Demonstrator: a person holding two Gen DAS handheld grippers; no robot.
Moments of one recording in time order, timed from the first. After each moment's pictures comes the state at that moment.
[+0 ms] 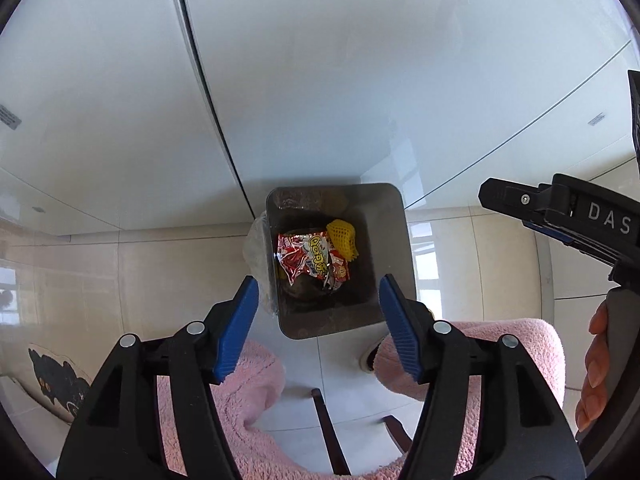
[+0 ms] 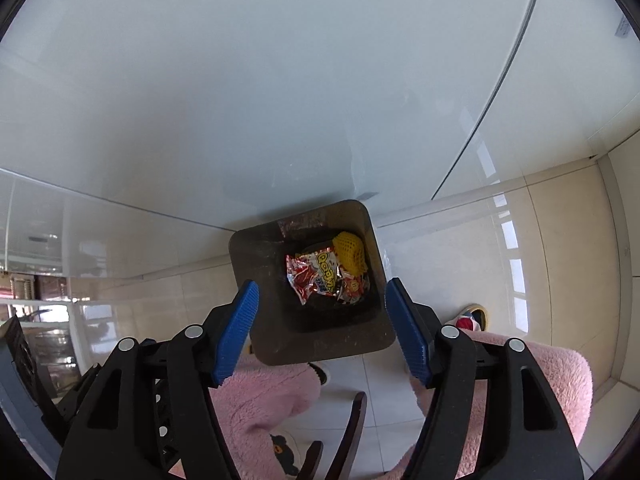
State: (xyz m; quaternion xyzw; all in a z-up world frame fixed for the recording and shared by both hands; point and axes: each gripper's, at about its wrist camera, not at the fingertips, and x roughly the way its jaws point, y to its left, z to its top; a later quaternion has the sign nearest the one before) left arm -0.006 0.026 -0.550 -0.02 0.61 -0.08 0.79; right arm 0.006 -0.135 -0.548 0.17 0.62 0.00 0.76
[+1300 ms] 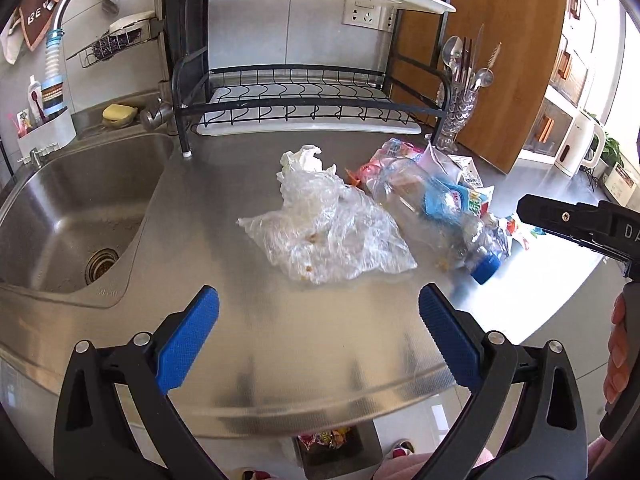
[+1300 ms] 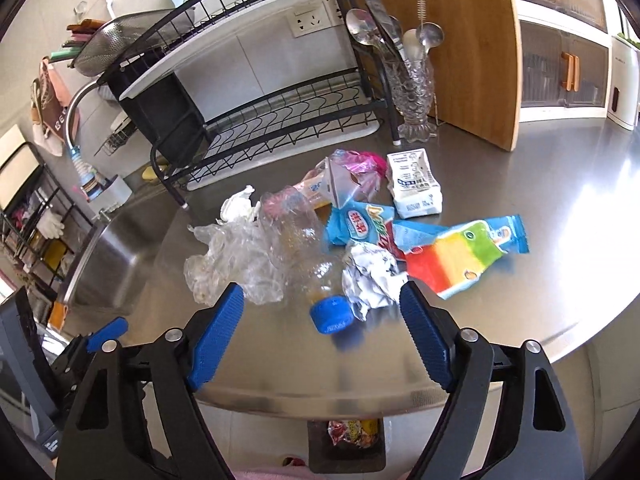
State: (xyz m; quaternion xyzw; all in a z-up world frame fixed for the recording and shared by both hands) left arm 0.136 0.023 -0.227 -0.01 0.39 -0.10 0.92; right arm 0.126 -0.180 -0.209 0.15 0.41 0.07 0.90
